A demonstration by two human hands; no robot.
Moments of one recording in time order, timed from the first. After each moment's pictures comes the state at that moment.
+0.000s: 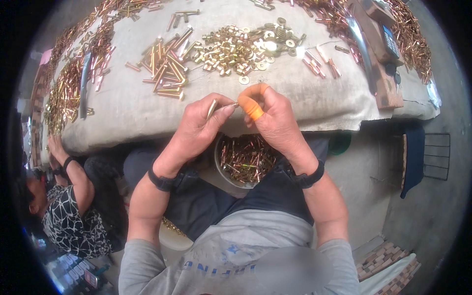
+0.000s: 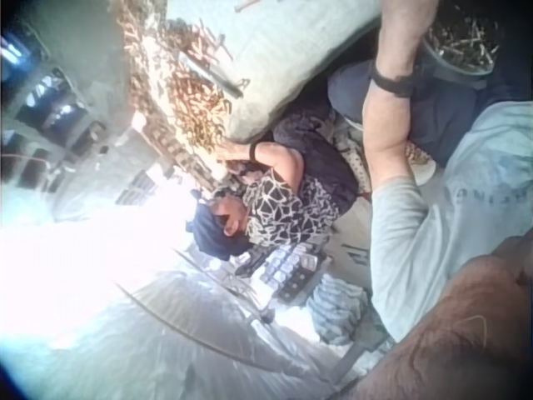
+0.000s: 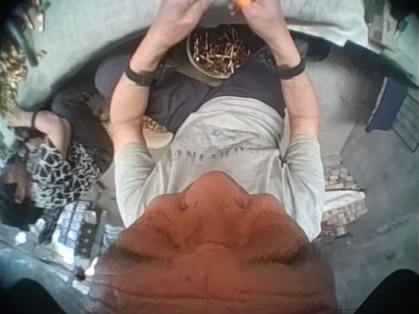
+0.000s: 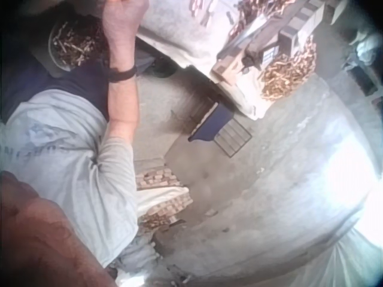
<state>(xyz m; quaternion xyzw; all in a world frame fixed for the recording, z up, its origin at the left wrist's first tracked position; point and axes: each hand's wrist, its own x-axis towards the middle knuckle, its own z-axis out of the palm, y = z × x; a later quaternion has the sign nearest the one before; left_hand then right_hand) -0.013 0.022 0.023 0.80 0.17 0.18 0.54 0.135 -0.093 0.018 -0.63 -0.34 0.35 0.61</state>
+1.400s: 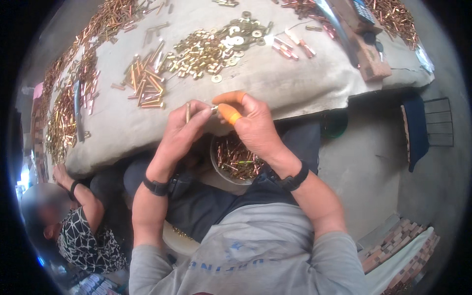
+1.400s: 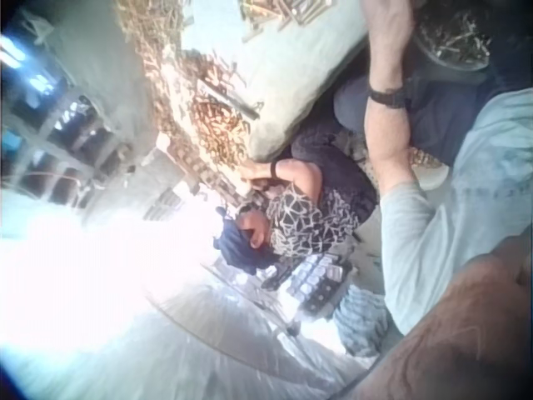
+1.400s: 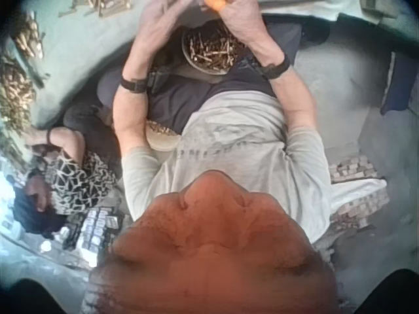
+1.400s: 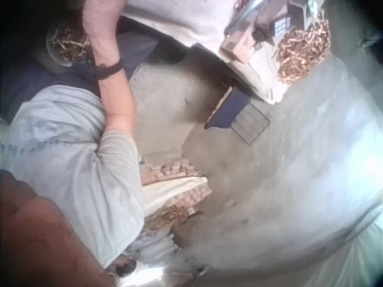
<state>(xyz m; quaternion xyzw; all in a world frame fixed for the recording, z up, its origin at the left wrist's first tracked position) -0.013 0.020 0.020 0.71 0.22 0.12 0.66 0.118 -0.115 0.010 -0.57 -0.26 0.39 0.67</state>
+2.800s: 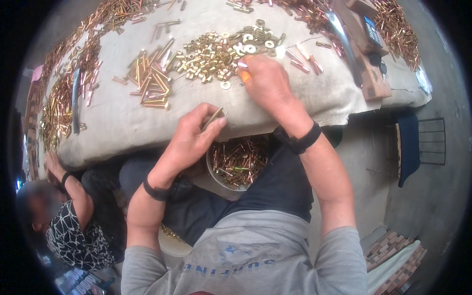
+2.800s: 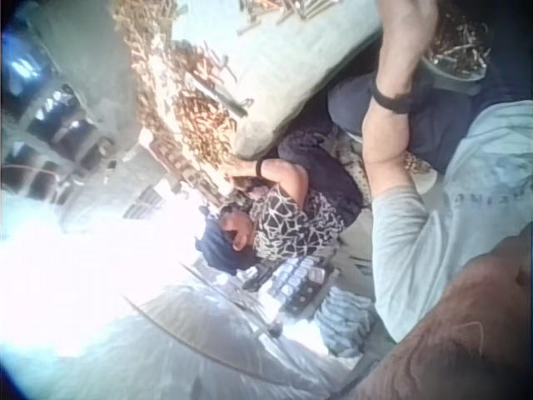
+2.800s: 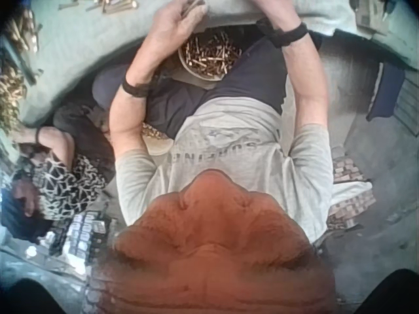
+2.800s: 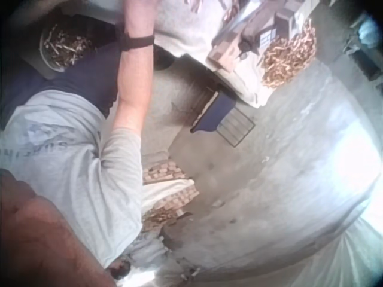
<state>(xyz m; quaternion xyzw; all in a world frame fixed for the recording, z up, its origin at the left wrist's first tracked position) -0.005 0.011 0.021 0.80 0.19 0.15 0.55 0.208 -0.054 0.008 -0.75 -0.56 -0.04 0.35</state>
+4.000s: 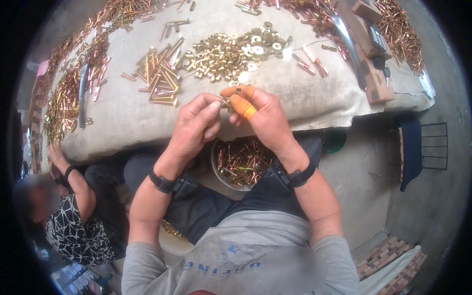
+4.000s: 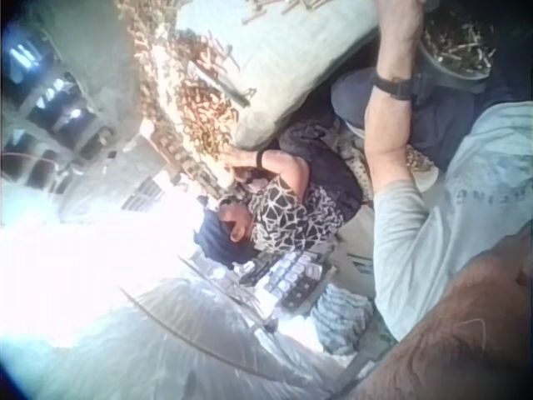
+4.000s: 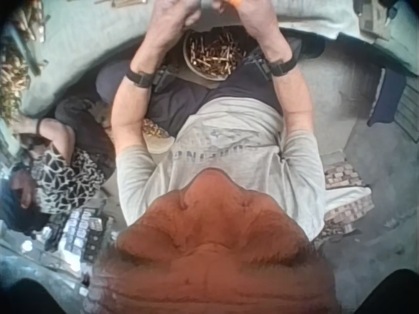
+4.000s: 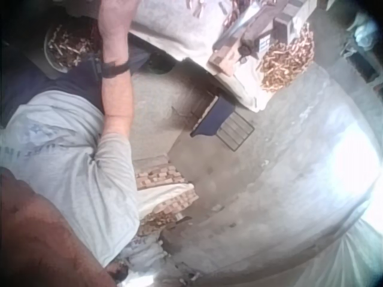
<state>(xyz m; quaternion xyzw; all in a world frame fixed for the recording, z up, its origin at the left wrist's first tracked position) -0.007 0.016 0.022 0.48 0.17 0.17 0.84 0.140 -0.095 0.021 -0.54 -0.34 0.42 0.65</state>
